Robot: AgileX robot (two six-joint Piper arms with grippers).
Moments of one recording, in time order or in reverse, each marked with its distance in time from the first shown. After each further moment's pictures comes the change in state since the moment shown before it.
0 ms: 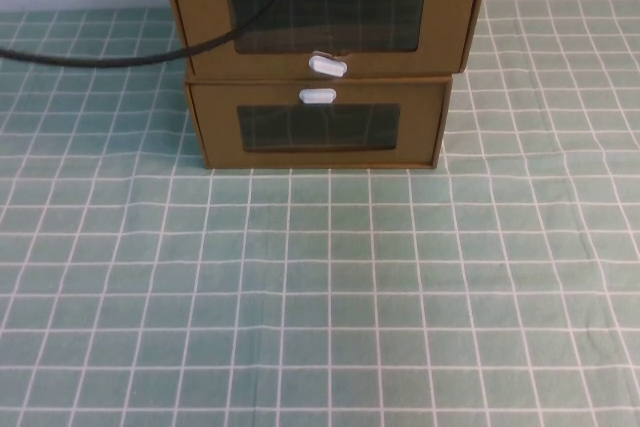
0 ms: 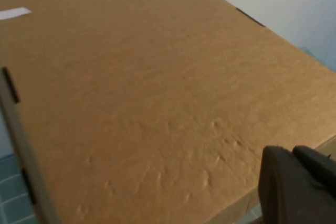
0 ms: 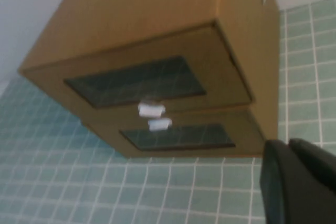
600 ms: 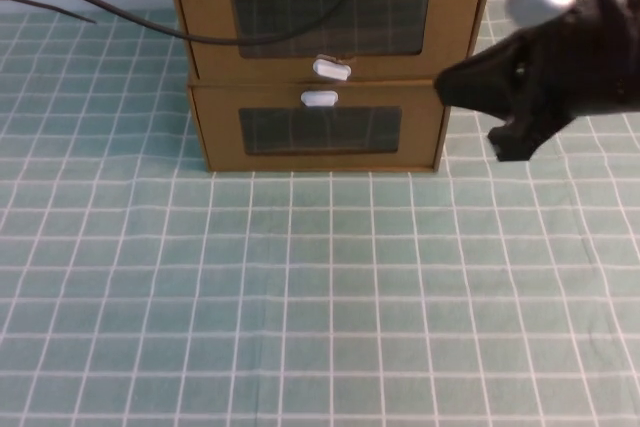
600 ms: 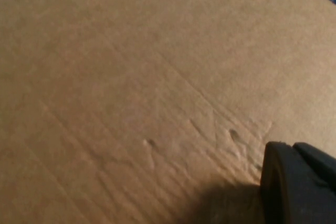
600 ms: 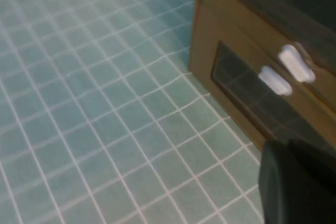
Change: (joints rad) right arm 0.208 0.370 -0.129 0.296 0.115 -1.075; left arm 0.000 0.490 -0.499 -0.146 0.333 0.029
